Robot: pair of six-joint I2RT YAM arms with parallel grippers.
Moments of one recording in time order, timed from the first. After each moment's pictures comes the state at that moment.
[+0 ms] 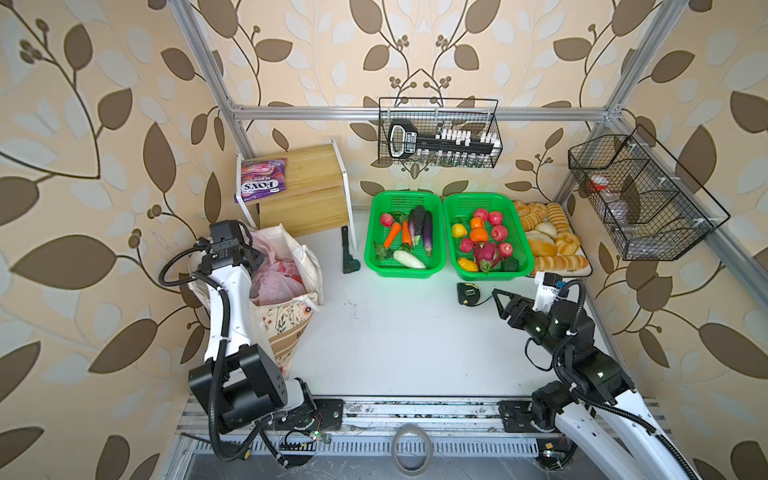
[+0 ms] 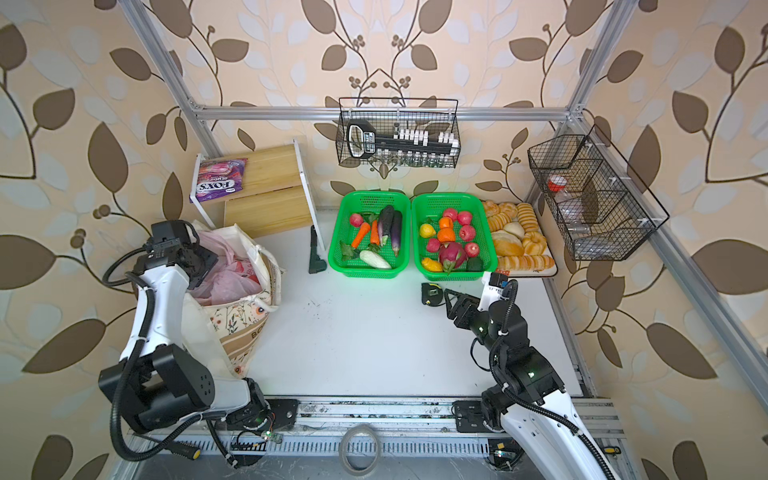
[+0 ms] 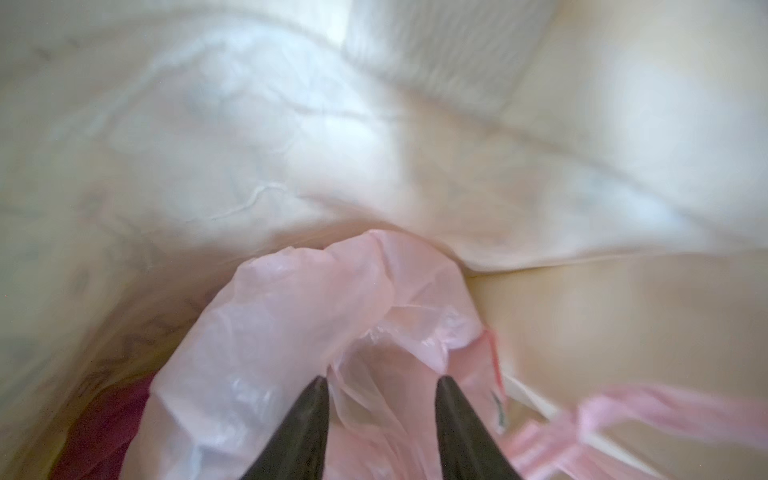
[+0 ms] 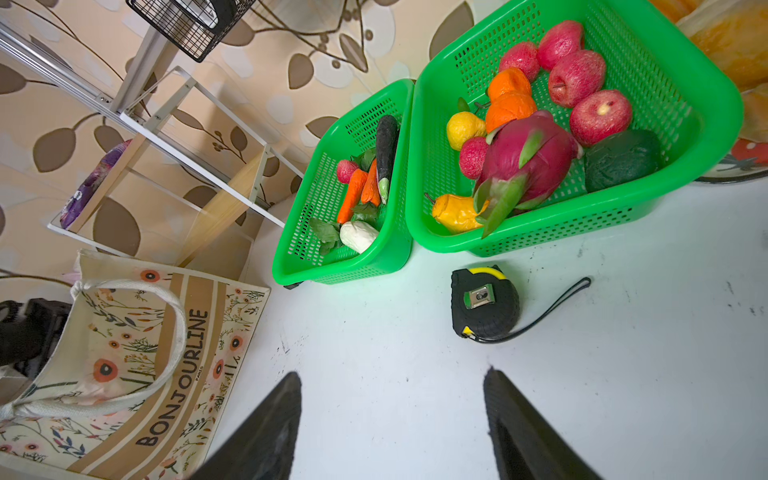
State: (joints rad) left arm 0.45 1.30 1.29 -0.82 -0.12 -0.70; right arm 0.38 0.46 0.54 -0.44 0.04 0.67
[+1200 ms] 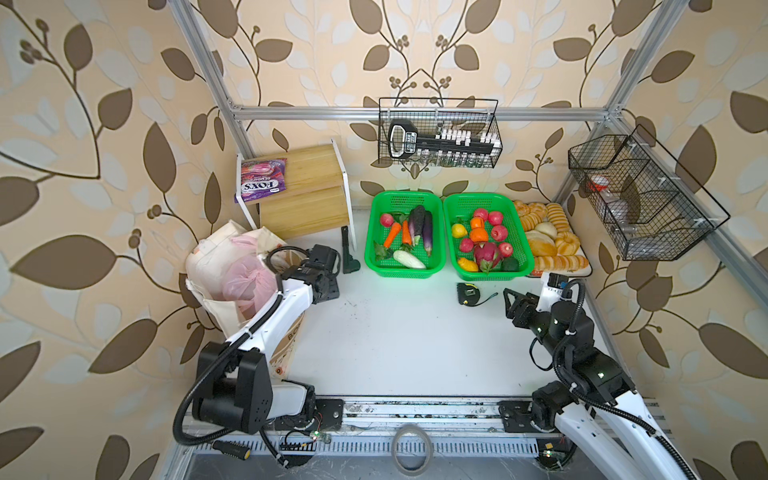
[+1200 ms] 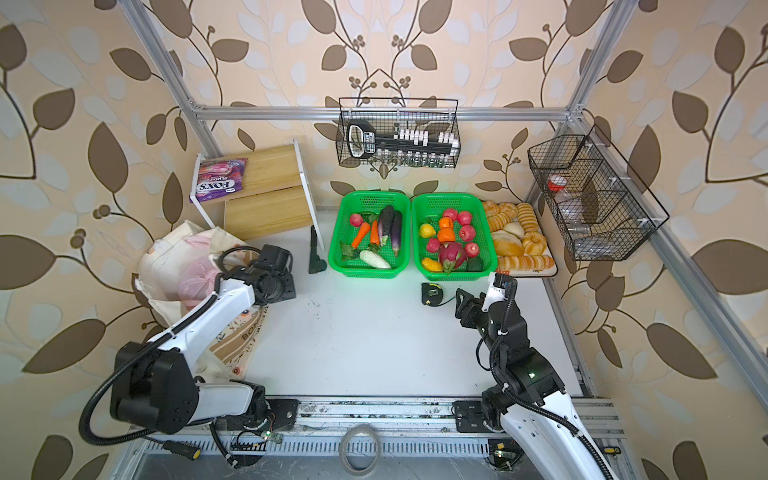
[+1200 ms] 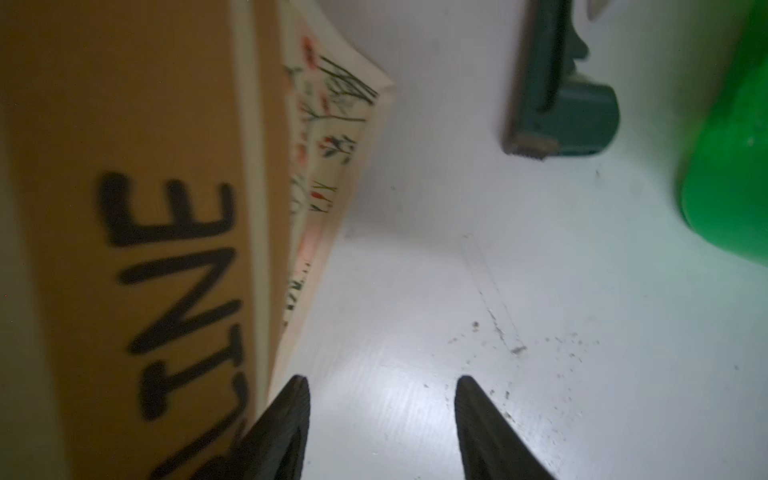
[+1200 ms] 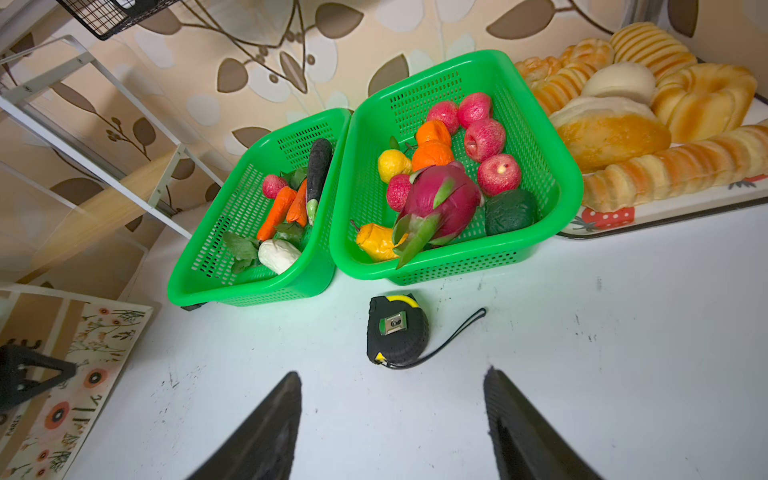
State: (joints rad) left arm -0.14 1.27 0.94 -0.78 -0.28 -0.48; right arm 0.36 0.45 0.54 -0.48 0.24 0.48
